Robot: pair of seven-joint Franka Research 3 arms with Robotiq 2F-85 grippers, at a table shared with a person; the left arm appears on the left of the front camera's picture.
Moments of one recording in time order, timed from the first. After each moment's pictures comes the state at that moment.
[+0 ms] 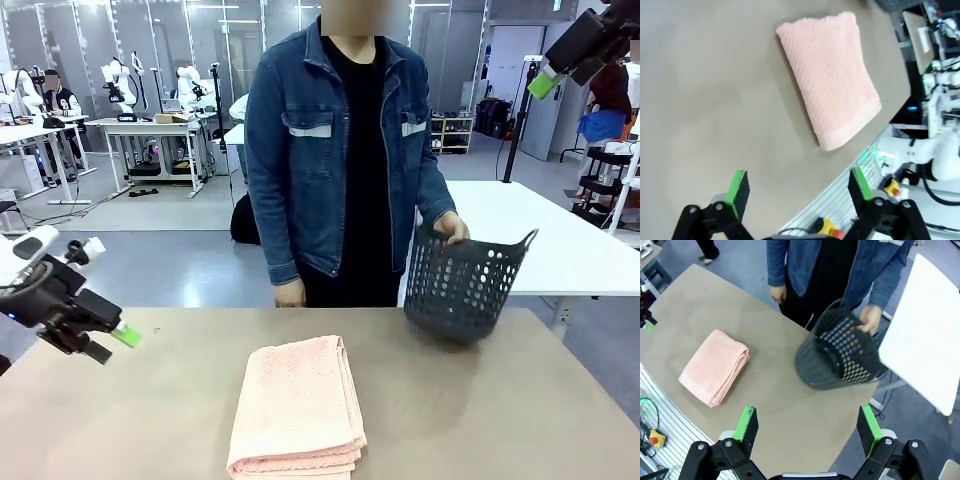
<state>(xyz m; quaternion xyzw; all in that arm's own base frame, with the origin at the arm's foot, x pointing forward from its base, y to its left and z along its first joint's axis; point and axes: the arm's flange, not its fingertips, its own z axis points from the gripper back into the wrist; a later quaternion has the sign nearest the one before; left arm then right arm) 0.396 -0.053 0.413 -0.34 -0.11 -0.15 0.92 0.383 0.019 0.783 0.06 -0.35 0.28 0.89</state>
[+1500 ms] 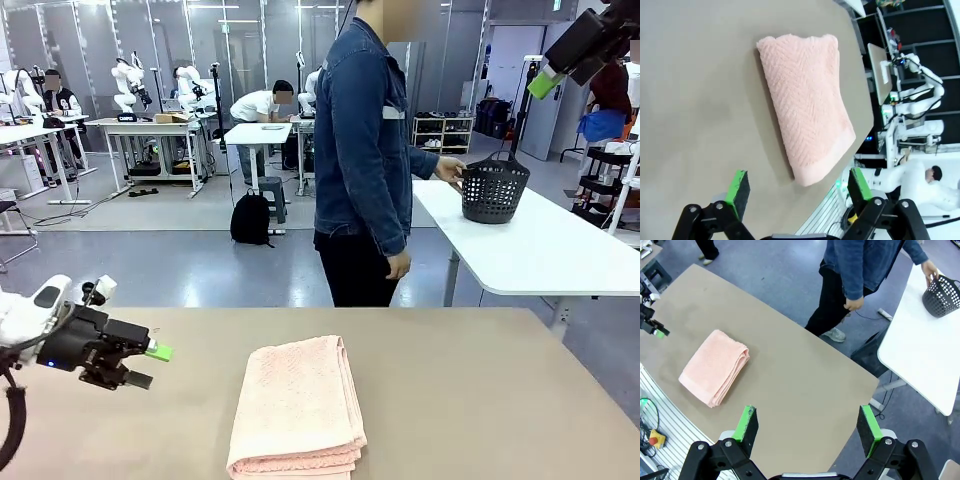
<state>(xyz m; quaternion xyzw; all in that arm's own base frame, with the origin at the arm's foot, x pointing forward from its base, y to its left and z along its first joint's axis) 0.393 -0.064 0.337 -0.46 -0.15 -0.07 0.87 0.384 0.019 0.783 0.06 -0.35 0.28 0.89</state>
